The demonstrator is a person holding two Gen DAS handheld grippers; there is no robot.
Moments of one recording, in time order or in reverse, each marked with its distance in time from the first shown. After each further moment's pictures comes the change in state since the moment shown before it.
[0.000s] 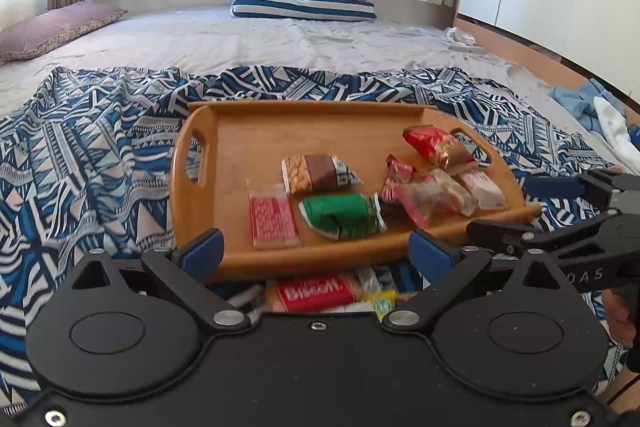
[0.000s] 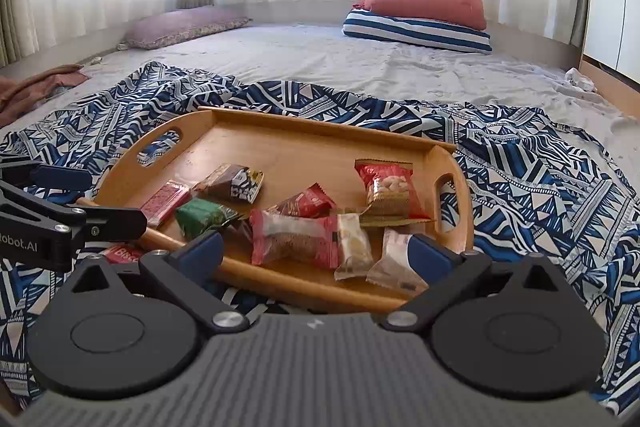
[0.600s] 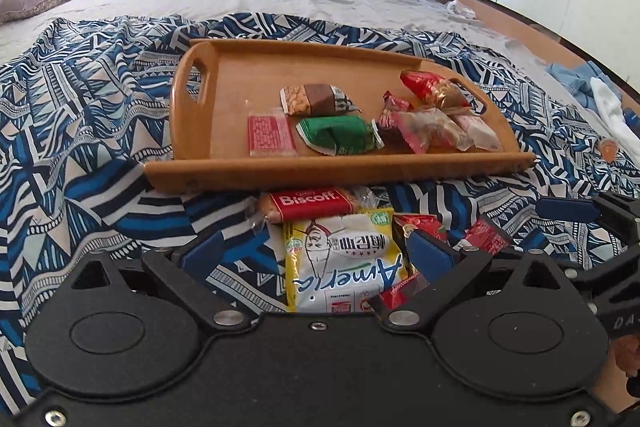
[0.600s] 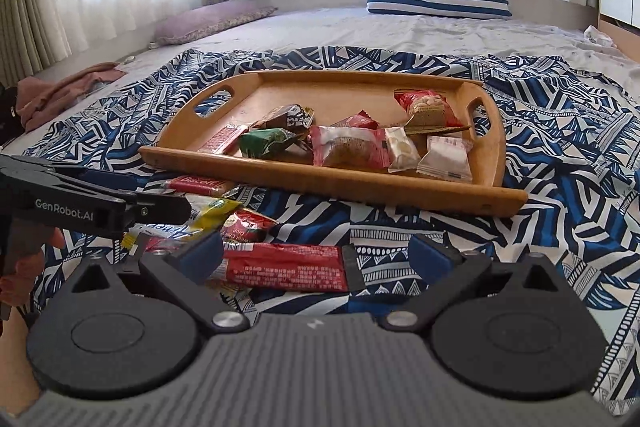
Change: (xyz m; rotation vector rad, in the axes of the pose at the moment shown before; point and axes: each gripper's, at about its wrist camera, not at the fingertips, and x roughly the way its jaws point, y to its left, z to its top) left arm 0.000 0.003 -0.042 -0.036 0.099 -0.025; right arm -0.037 0.015 -0.057 0.061 0.030 0.110
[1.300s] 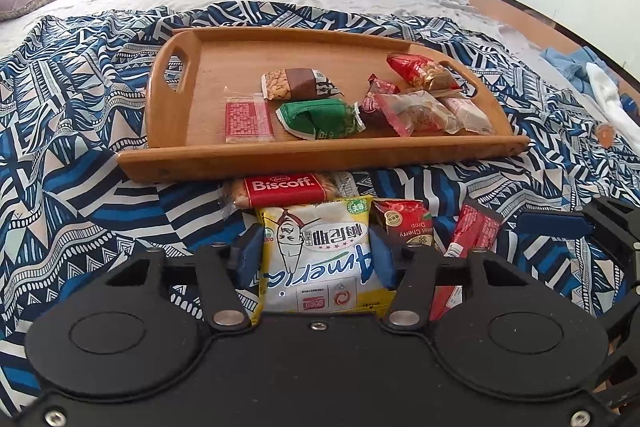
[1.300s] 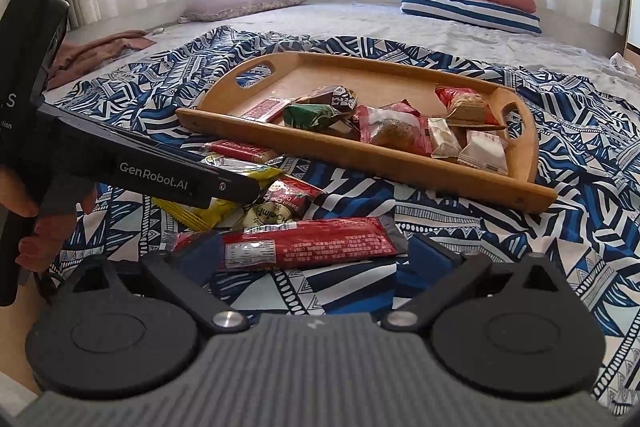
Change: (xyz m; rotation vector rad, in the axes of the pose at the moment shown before) left arm 0.008 -0.013 -0.002 0.022 0.029 -0.010; right arm -0.001 0.028 -0.014 -0.094 0.023 0.044
